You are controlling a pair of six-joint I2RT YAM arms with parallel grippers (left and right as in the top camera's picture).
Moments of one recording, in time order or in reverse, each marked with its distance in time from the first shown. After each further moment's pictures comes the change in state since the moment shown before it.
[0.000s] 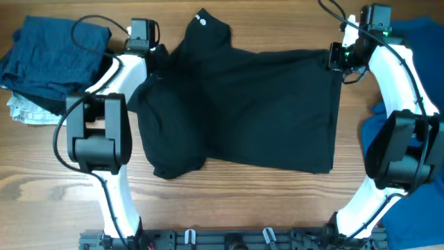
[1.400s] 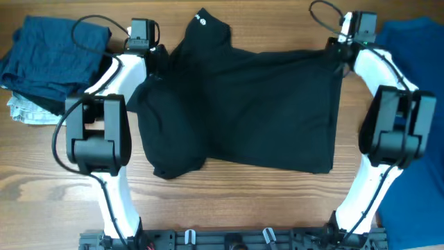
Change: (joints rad) left arm 0.000 -0.020 0.000 -0.020 0.000 0.003; right arm -0.011 0.203 -0.011 0.410 0.143 0.013
